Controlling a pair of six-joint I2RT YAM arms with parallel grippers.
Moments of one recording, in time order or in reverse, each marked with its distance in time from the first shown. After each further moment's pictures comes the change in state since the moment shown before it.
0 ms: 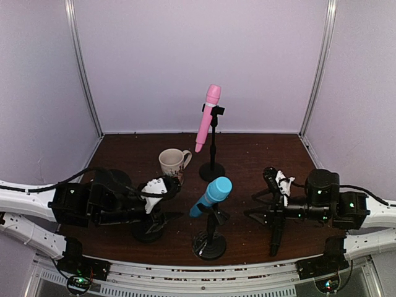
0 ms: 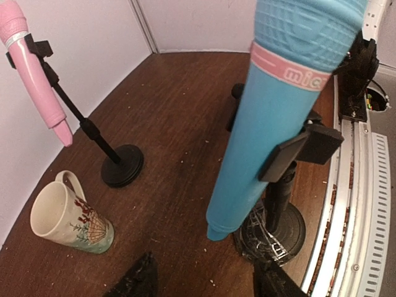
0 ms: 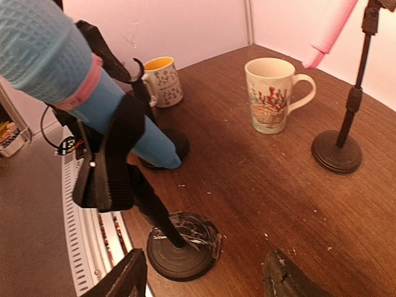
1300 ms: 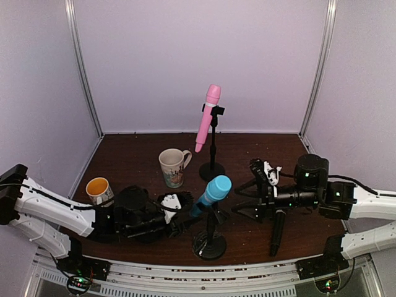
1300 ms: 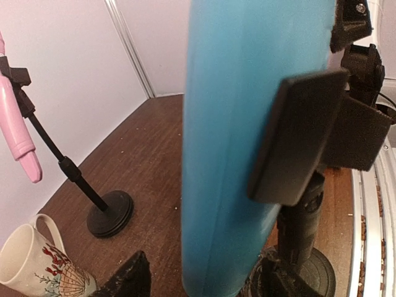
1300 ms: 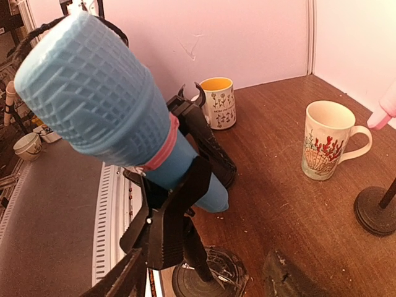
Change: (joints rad) left arm 0.068 0.301 -0.274 0.821 0.088 0.140; right arm -0.101 0.200 0.096 0.172 -0.337 -0.106
